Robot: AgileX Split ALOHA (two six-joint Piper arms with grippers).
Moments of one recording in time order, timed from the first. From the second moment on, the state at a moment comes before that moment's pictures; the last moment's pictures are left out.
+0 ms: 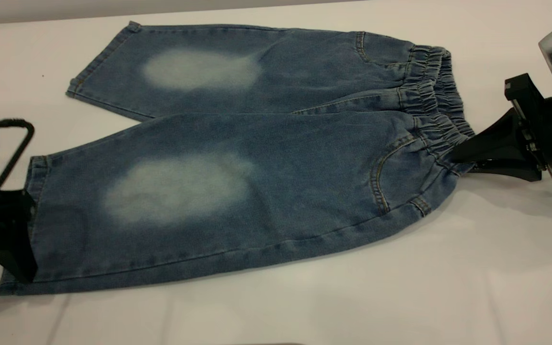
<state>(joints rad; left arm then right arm) -0.03 1.85 -0.57 -0.17 0.32 -0.03 -0.17 2.25 -0.72 1.80 0.90 -1.58</state>
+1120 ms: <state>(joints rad) -0.03 1.86 -0.58 -0.18 0.27 0.09 -0.17 2.25 -0.72 1.78 0.95 -1.59</state>
